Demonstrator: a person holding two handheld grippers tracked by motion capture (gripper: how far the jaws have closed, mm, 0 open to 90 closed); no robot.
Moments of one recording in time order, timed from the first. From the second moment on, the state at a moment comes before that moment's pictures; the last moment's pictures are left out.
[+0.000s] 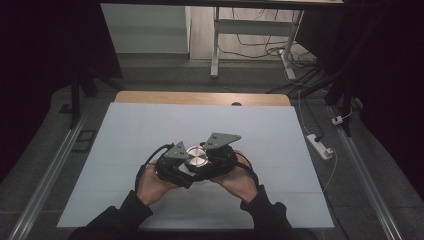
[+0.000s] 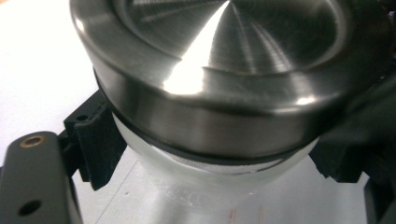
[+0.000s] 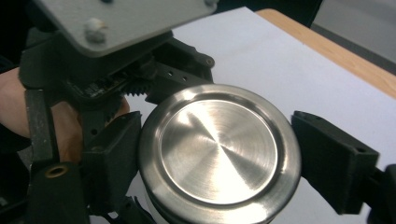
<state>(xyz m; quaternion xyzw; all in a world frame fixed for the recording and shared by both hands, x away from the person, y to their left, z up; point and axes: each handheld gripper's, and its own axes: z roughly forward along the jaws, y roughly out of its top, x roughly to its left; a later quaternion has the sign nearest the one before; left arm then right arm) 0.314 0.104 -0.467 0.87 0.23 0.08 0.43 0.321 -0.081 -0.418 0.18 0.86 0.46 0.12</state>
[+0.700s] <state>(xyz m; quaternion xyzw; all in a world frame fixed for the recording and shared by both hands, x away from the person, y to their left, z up) 0.315 0.113 -0.464 0.87 0.20 0.07 0.45 0.333 -0.104 -0.405 0.16 0.86 0.49 0.05</state>
